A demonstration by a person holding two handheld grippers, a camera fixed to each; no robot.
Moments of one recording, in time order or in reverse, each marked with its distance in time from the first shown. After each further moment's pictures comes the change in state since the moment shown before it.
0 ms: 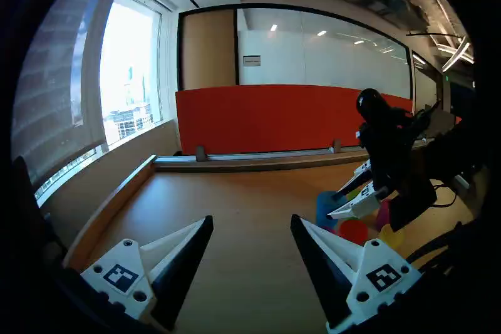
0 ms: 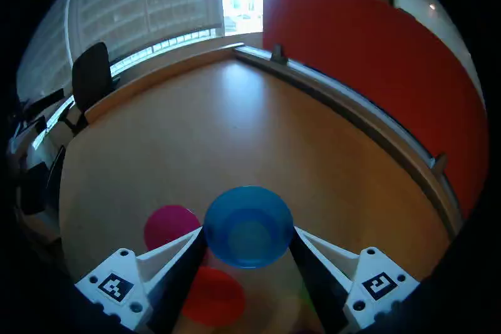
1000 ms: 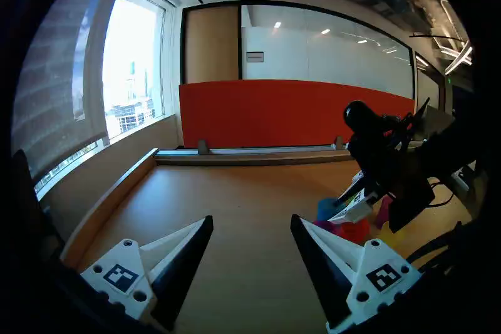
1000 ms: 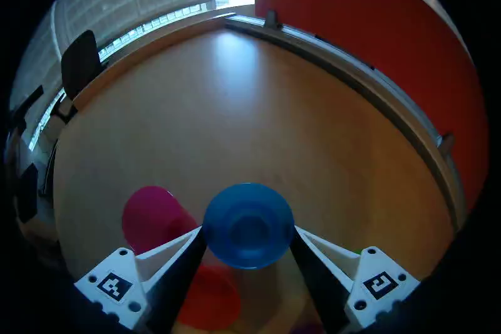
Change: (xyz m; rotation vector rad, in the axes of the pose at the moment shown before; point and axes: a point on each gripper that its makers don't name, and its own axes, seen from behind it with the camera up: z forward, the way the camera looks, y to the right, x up) left arm -0.014 -0.005 -0.003 0.009 -0.022 -0.023; right arm -0.034 0.005 0.021 -0.015 -0.178 0.041
